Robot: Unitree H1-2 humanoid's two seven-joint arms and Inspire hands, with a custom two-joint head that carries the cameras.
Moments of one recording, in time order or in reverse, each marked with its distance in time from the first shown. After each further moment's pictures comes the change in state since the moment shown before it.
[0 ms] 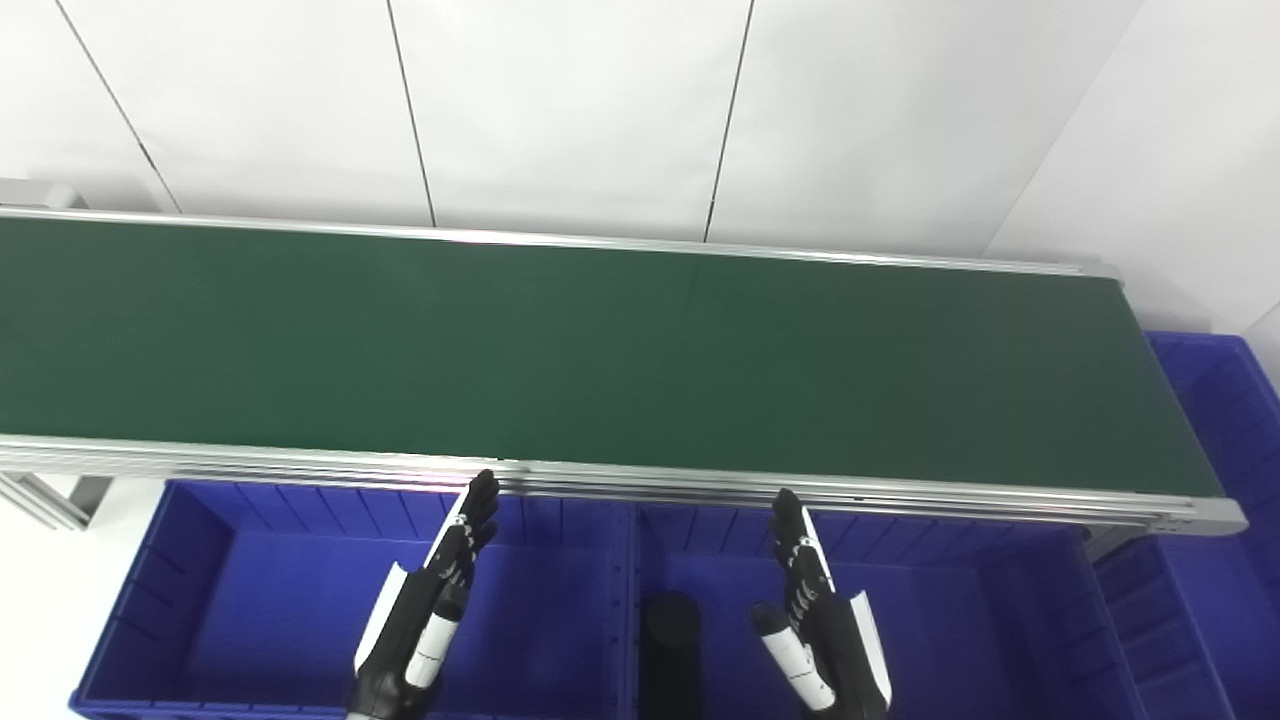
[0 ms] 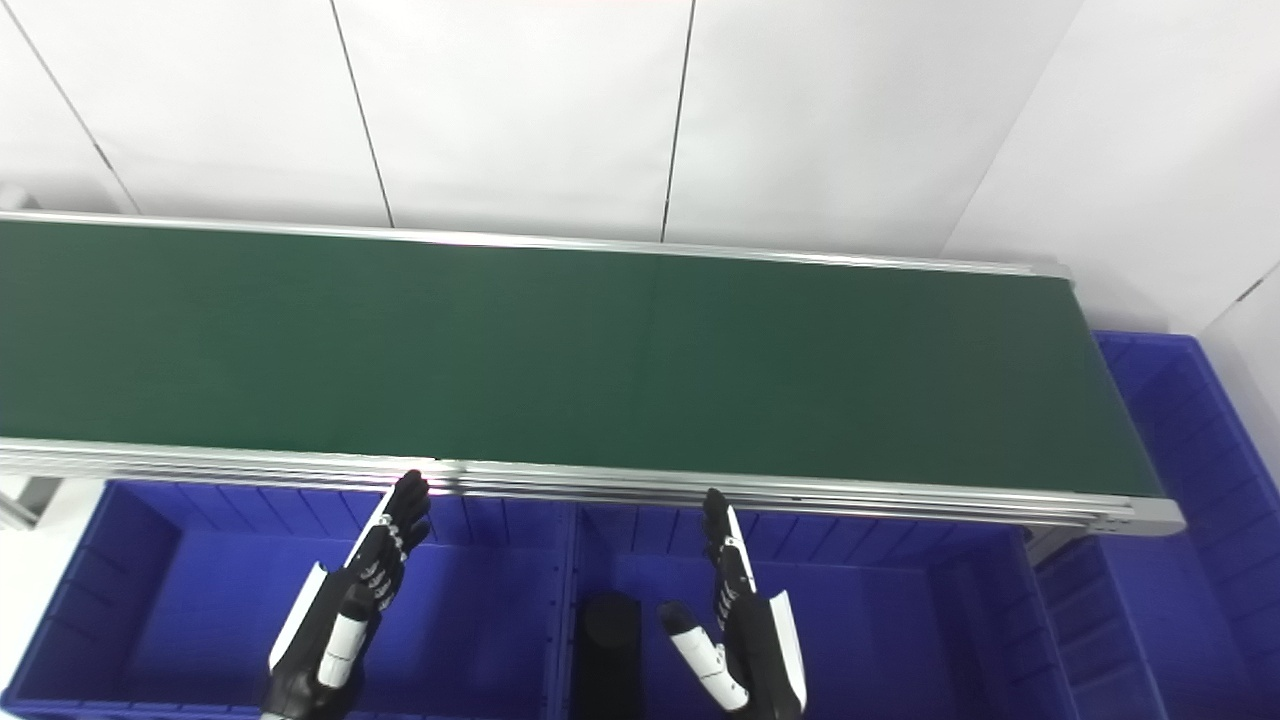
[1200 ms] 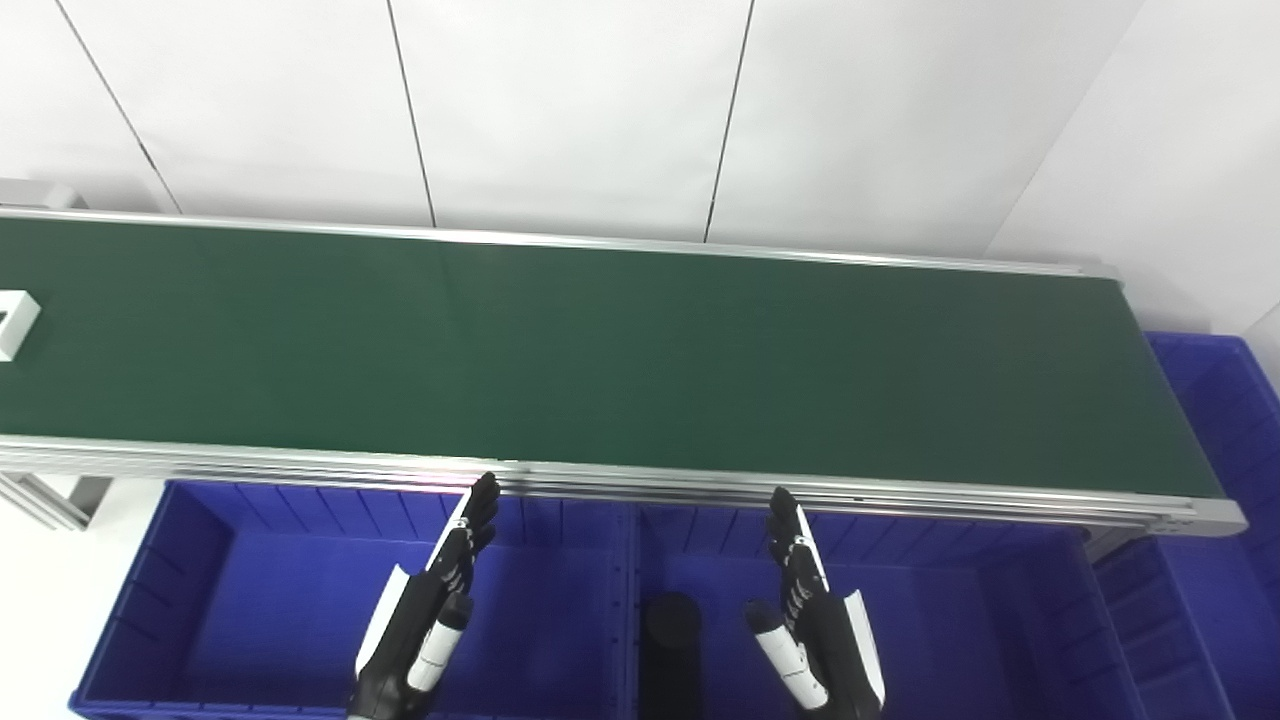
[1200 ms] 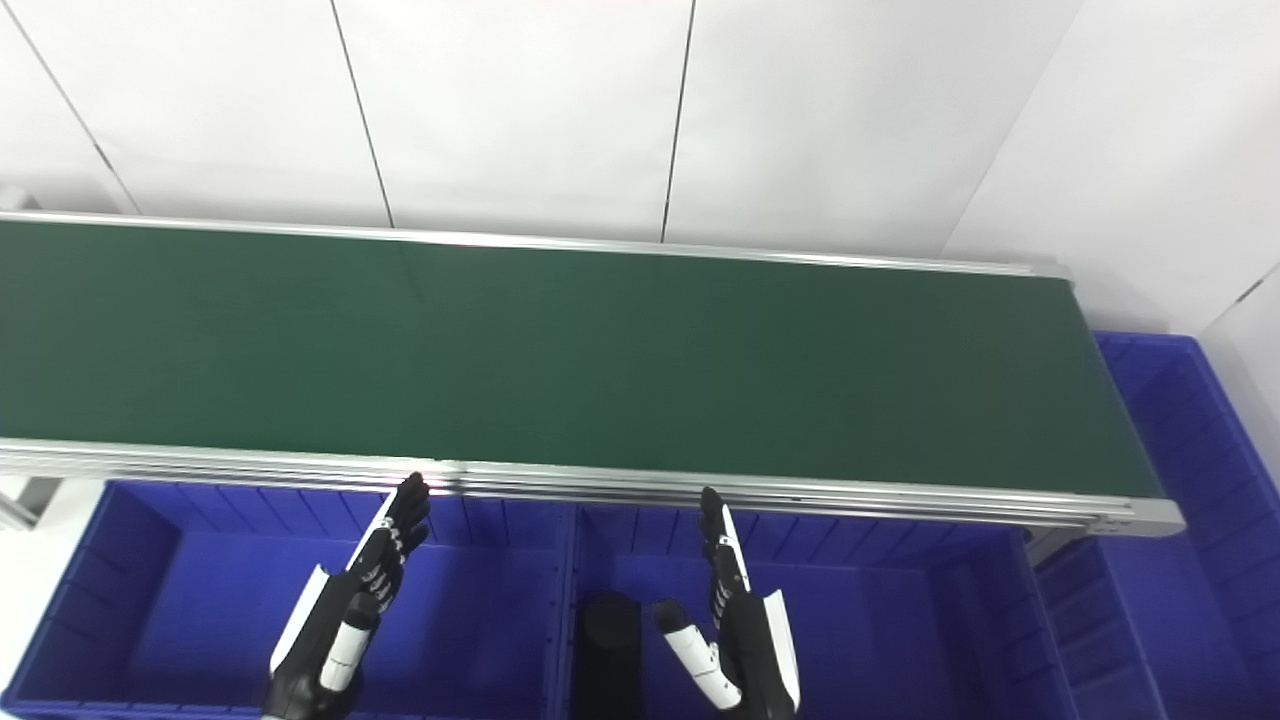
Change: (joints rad) left arm 0.002 0.005 -0.002 -0.003 0.023 0.000 0.012; right arm 0.000 0.016 -0.008 0.001 -0.008 0.000 -0.001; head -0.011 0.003
